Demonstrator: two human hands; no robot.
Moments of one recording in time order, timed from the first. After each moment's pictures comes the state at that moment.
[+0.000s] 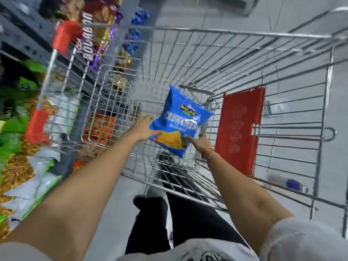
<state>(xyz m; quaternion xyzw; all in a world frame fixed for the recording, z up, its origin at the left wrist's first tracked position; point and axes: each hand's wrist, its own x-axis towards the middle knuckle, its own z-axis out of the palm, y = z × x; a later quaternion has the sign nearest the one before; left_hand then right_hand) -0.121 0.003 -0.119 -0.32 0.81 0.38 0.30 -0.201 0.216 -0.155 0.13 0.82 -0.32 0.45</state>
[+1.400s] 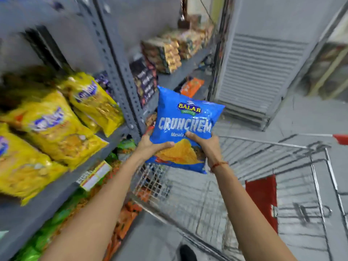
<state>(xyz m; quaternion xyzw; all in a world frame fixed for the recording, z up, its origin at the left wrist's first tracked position) -0.072 -0.074 0.137 -0.34 0.69 0.63 -0.13 -0.211 0.068 0.135 -0.13 0.62 -0.71 0.32</state>
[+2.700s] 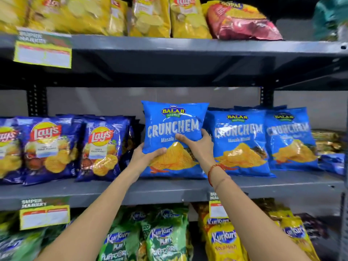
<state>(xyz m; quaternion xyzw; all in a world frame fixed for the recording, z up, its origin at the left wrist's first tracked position) 0.410 -0.102 0.482 -0.47 0.54 0.29 -0.64 0.235 -0.149 0.503 -0.61 0.33 -0.65 0.30</state>
